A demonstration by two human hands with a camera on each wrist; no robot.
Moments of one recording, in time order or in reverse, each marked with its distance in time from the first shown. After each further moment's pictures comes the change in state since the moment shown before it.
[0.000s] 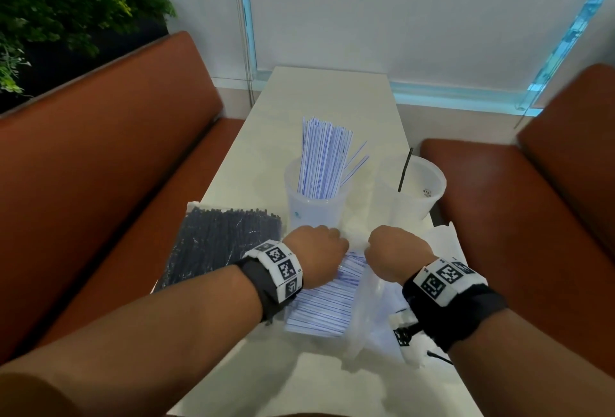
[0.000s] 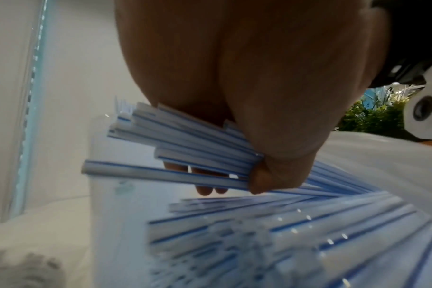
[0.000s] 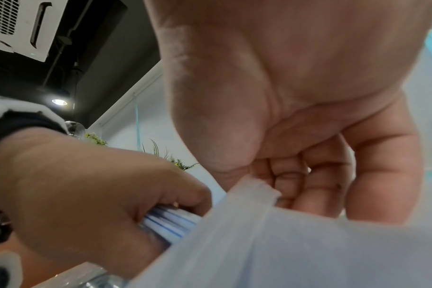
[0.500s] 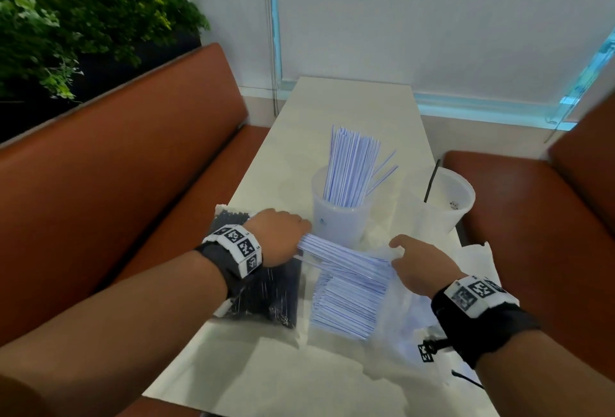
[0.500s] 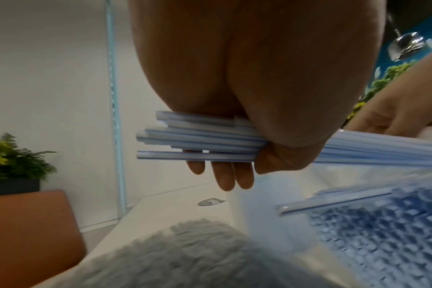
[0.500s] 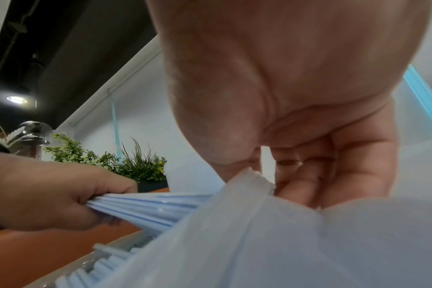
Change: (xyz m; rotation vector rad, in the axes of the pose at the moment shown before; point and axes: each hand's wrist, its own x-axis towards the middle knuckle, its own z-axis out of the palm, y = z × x) left_hand -0.056 -0.101 0.013 0.012 0.088 -0.107; right_hand 0.010 0.016 0.019 0.189 0.022 0.031
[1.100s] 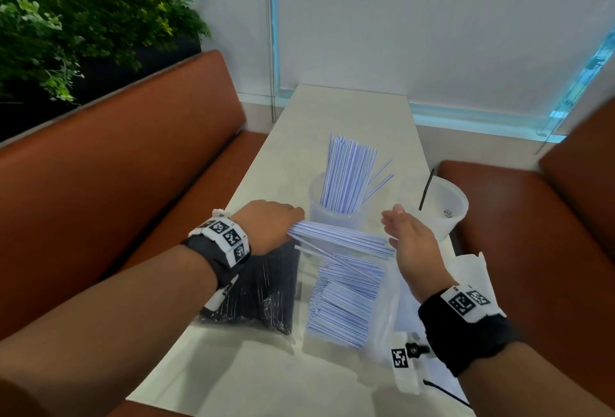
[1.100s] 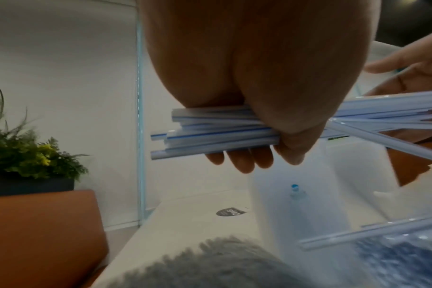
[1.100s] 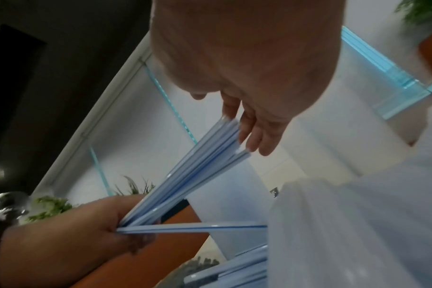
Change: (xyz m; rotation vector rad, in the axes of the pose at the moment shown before) left_hand -0.002 -0.021 -0.018 -0.021 0.097 -0.043; right_hand -0.017 -0.039 -0.013 1.046 0.336 -0.139
